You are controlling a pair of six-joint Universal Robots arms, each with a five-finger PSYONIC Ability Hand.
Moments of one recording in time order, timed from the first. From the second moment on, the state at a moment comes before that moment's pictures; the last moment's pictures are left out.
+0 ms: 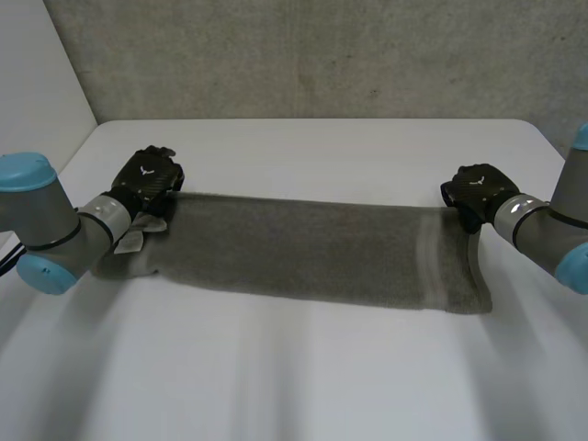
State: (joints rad) left arm 4.61 -2.45 -1.12 3.42 -1.09 3.55; right arm 1.71 -0.82 1.12 0.09 1.29 2.51; left_hand 1.18 1.18 0.23 0.24 1.02; right_hand 1.34 1.33 0.23 0.25 1.19
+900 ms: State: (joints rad) left arm 4.65 -2.32 -1.15 3.43 -1.17 3.60; right arm 1.77 -1.22 1.45 -0.17 1.41 2.60; left_hand 0.28 0.26 0.23 0.24 0.06; right_hand 0.23 0.25 0.23 0.25 0.06
